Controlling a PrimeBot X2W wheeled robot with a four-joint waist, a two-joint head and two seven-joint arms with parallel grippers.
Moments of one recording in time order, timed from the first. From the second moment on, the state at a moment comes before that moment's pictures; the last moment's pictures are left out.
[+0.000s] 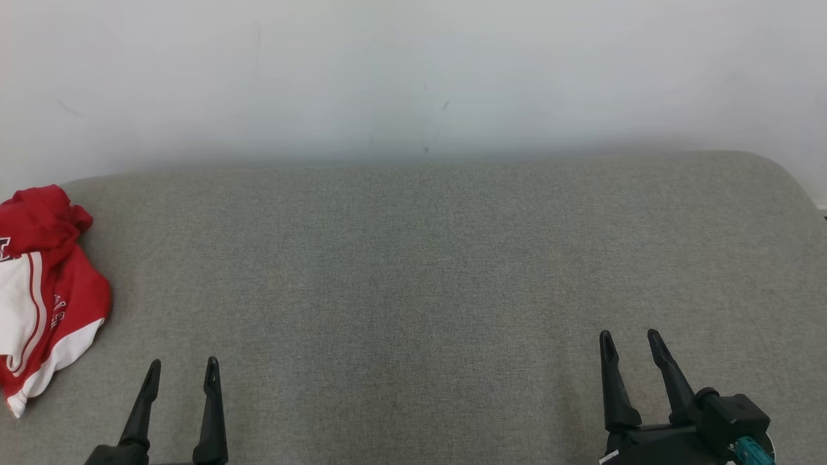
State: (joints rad) left arm 0.04 0.10 0.04 0.07 -0.16 -0.11 -0.23; right arm -0.01 -0.05 -0.03 0.15 0.19 0.13 -0.23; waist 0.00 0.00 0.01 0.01
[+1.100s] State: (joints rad) left arm 0.04 0.09 0.08 0.11 -0.06 -0.12 -0.26; right arm 0.01 -0.05 -0.05 0.16 0.11 0.13 -0.26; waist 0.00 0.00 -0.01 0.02
